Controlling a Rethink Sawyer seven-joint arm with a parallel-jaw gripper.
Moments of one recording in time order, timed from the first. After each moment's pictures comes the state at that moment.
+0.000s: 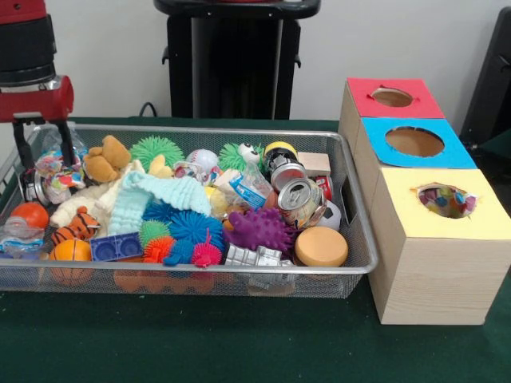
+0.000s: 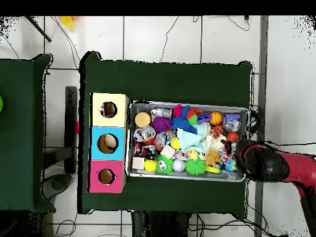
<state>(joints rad) -1.25 -0.57 0.79 1.71 -0.81 0.67 1.63</state>
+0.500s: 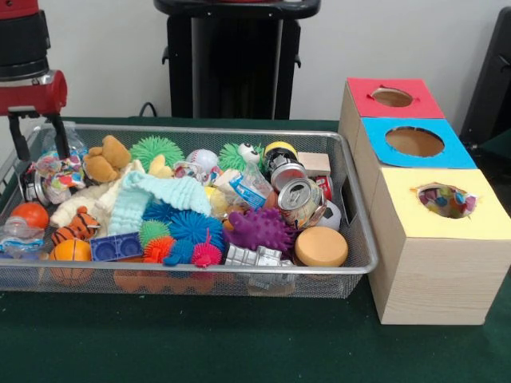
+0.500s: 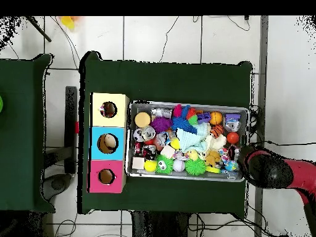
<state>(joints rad) -1.29 -0.58 0.79 1.75 -0.81 0.67 1.63</state>
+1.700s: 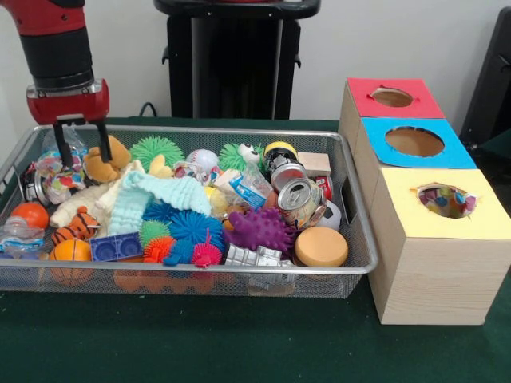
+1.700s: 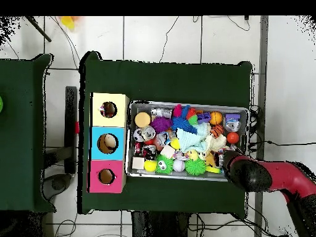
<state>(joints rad) -1.23 -0.57 0.76 1.82 -0.89 0.60 1.63</state>
